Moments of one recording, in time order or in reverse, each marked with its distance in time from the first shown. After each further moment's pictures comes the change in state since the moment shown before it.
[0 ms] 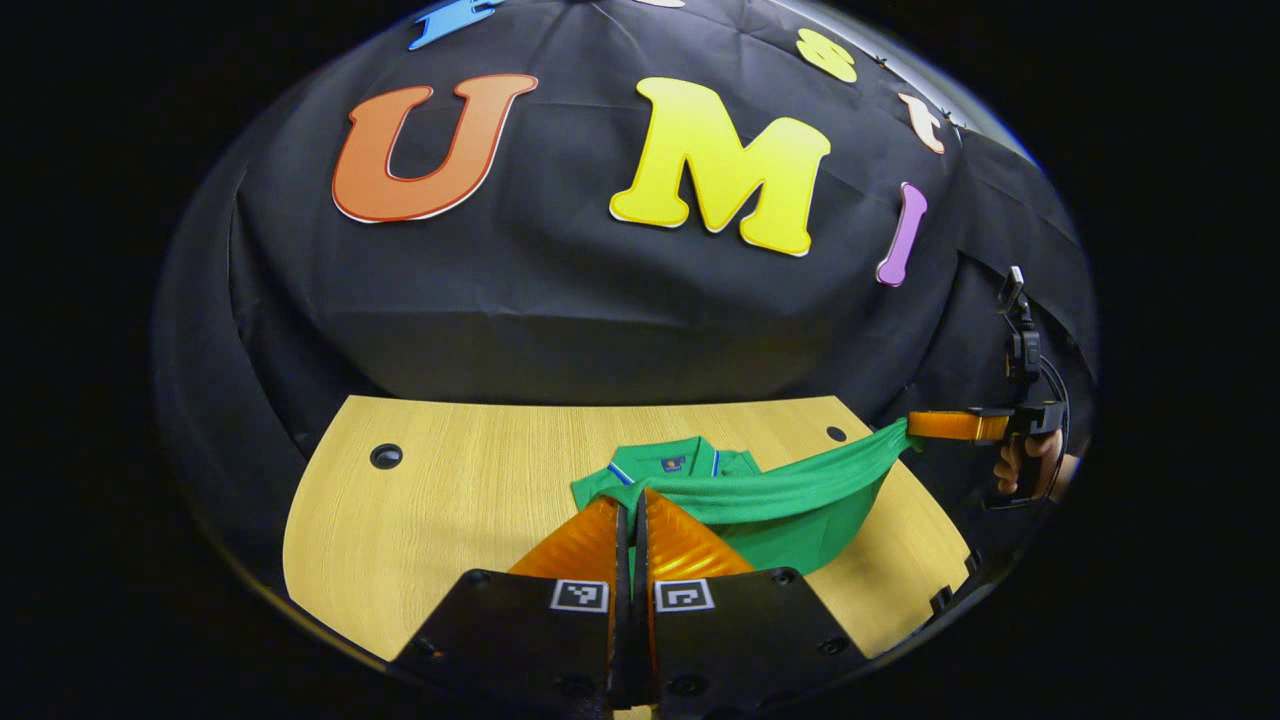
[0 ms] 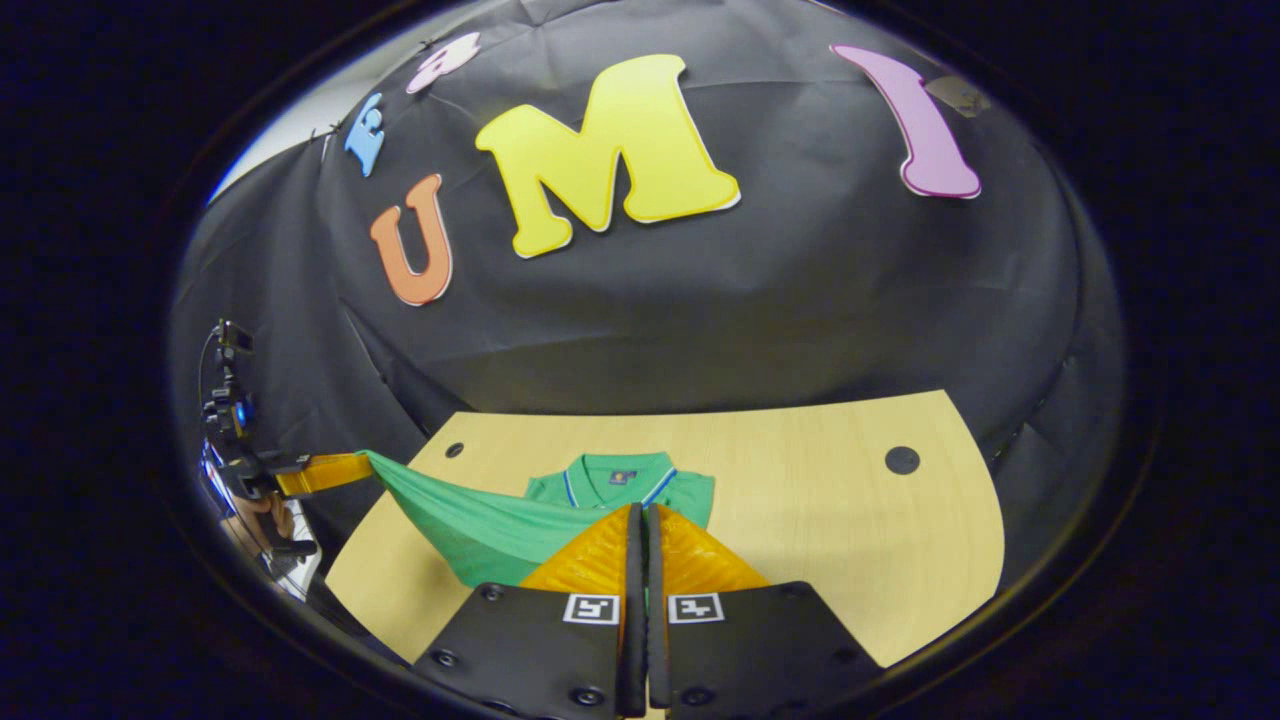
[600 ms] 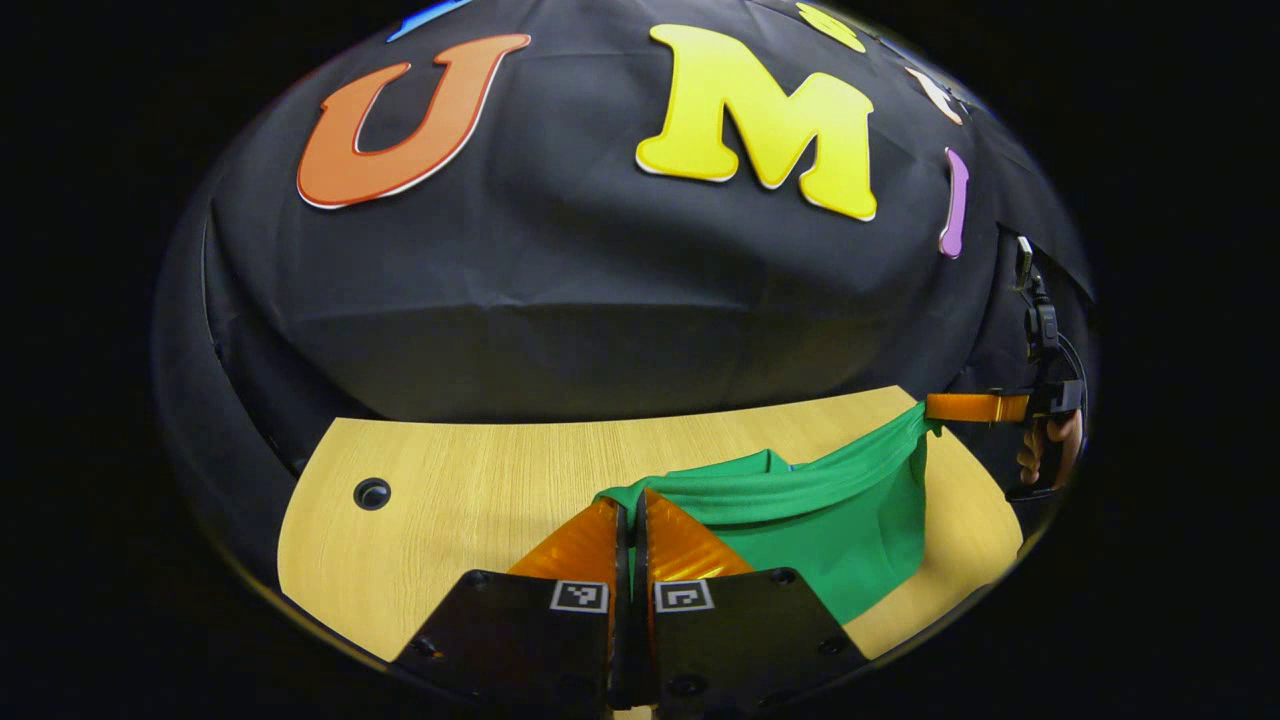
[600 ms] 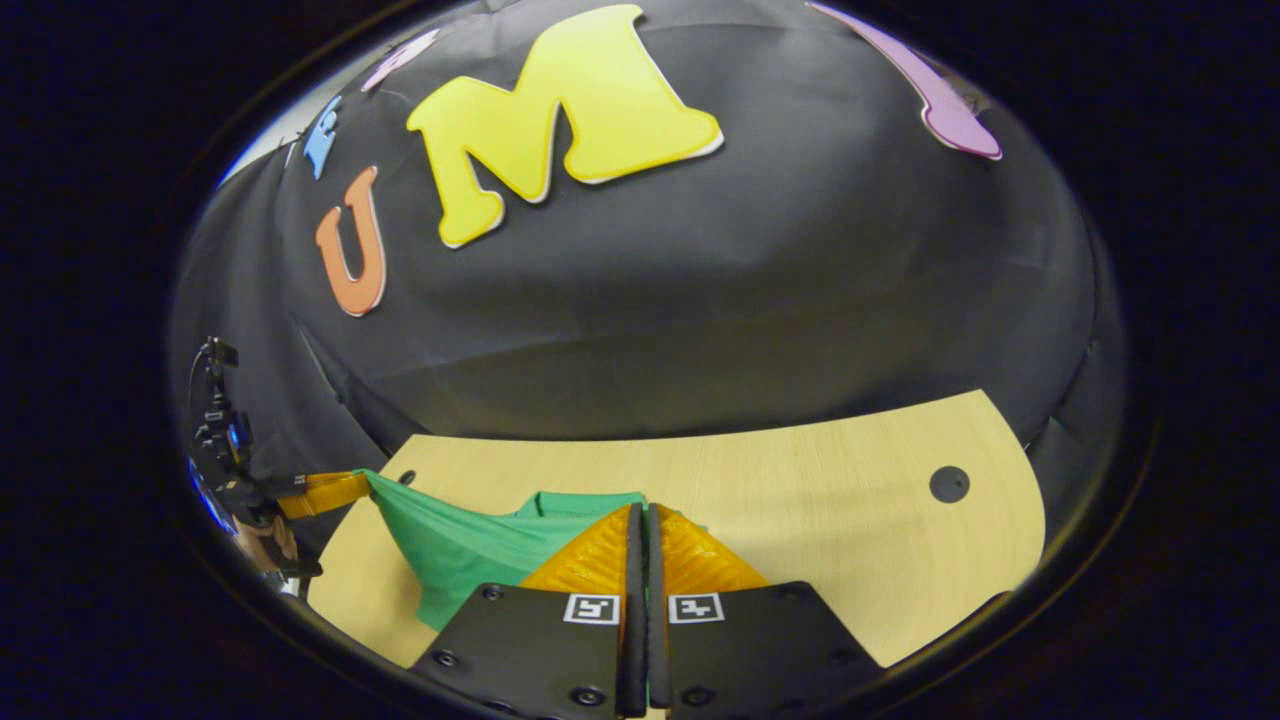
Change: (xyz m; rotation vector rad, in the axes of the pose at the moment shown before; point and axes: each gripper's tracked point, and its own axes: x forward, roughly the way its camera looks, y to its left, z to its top) left arm 0.128 0.050 -0.021 0.056 0.017 0.095; right arm 0.139 -0.034 0.004 0.038 -0.030 -0.036
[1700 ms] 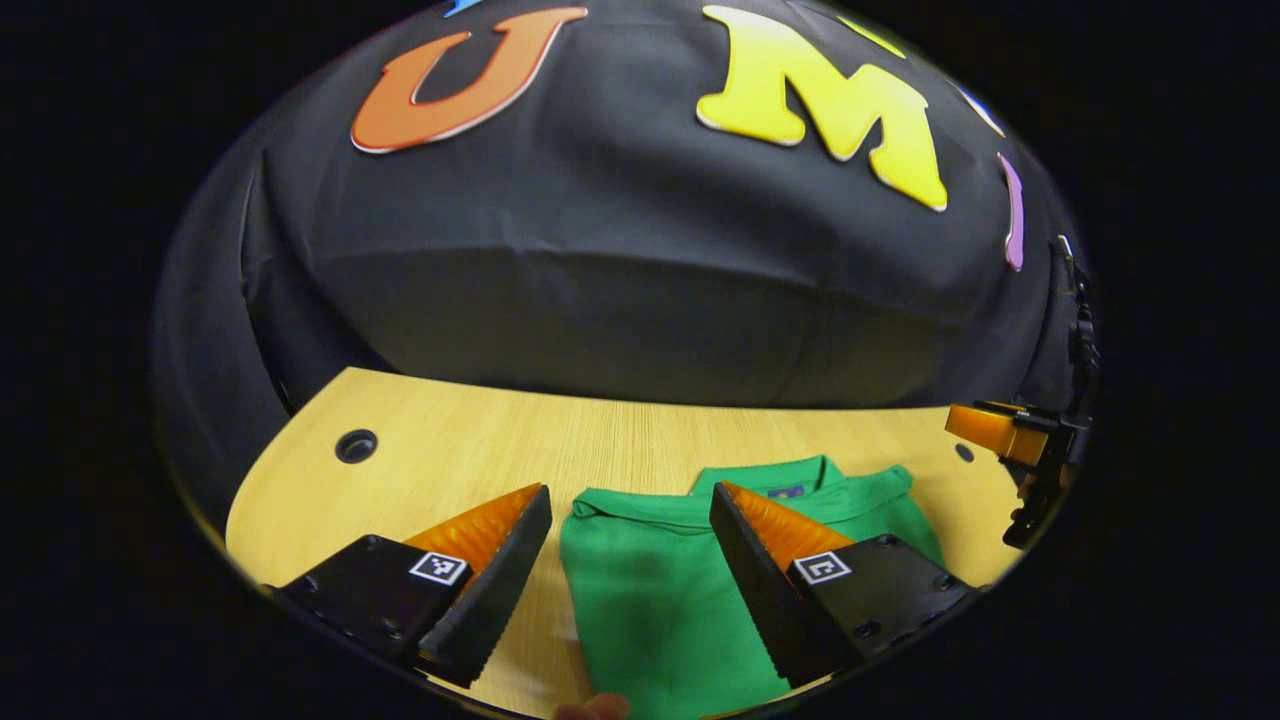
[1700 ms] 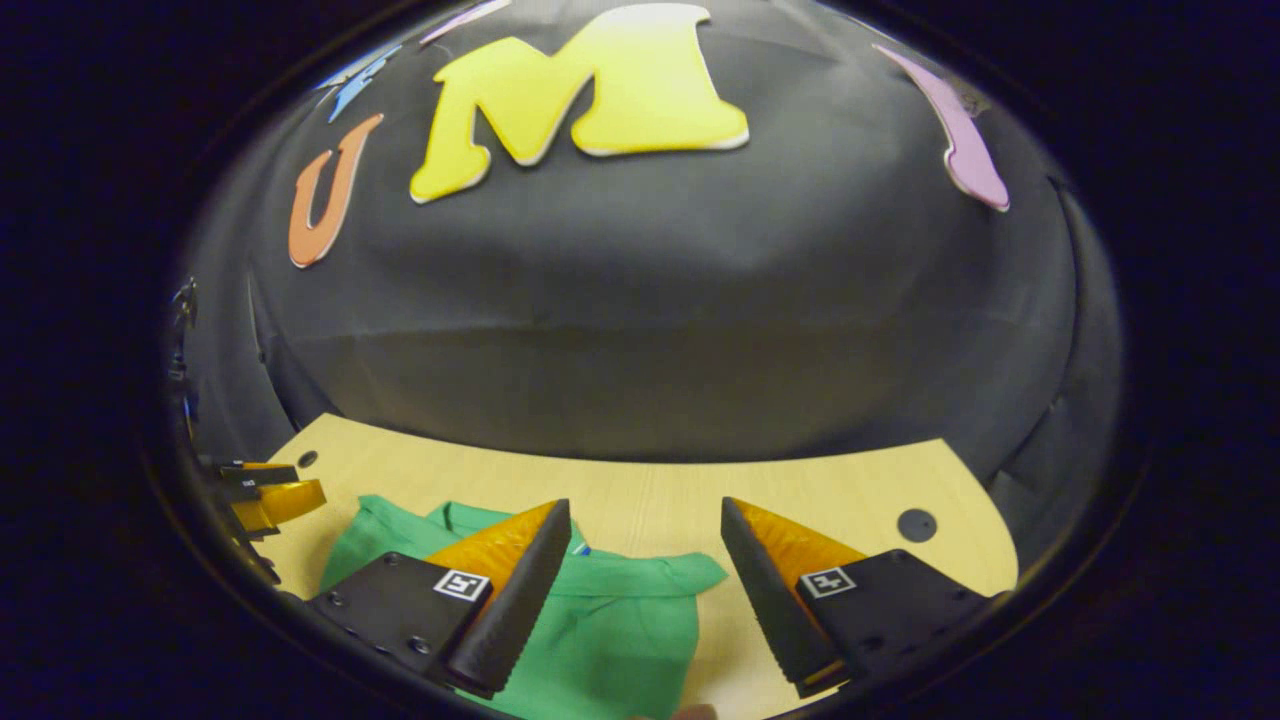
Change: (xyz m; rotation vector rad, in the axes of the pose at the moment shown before) left arm 0.004 -0.006 -0.010 -0.127 -0.081 0.132; right arm 0.004 -0.001 0.020 -0.173 -0.190 -0.212
